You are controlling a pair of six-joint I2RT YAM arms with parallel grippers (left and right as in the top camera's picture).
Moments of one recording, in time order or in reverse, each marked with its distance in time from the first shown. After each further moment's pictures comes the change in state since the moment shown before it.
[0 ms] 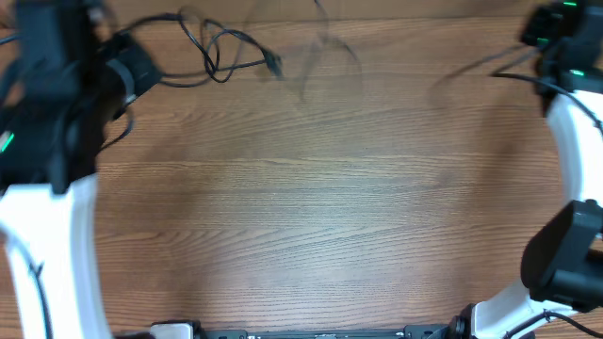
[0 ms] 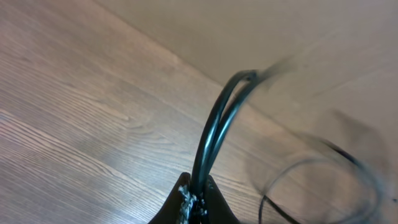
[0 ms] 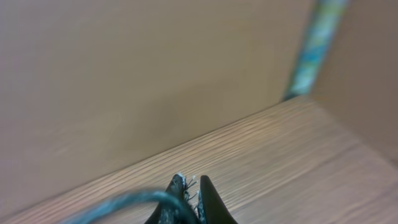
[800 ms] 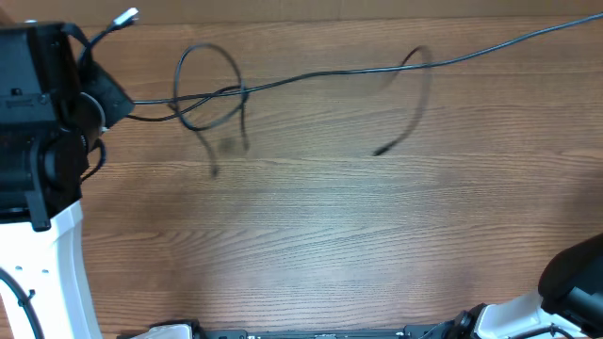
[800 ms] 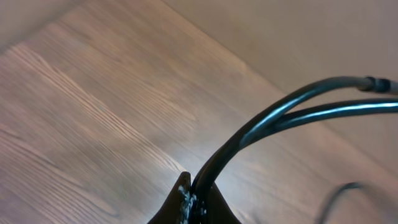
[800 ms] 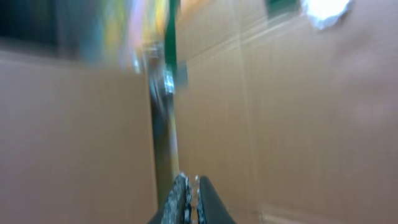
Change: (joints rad) left arm 0.055 -0.037 0.006 -0.139 -0.193 0.031; right arm -0.299 -0.058 0.098 0.647 0.105 -0.100
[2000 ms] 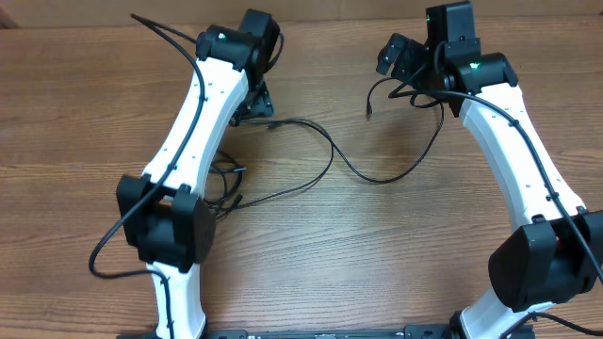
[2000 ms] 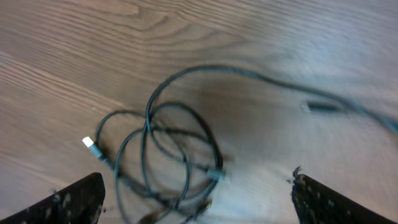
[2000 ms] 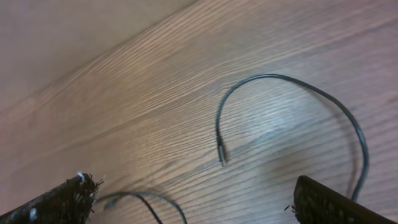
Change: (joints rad) left arm -0.369 0.685 -0.004 -0.024 -0.128 -0.049; right arm 0.760 0.052 -0.008 -1.249 -0.228 0.551
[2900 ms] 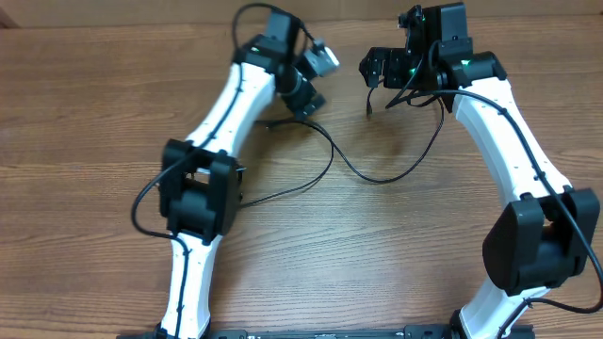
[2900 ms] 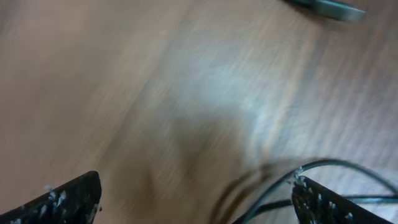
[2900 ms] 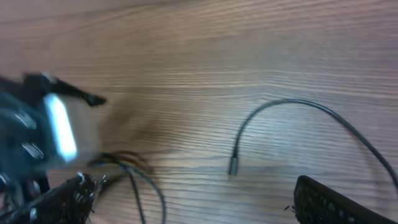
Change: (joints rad) left arm -0.066 0.238 0.000 0.611 0.559 1.275; right arm -0.014 0.080 -0.006 0.091 -0.202 -0.399
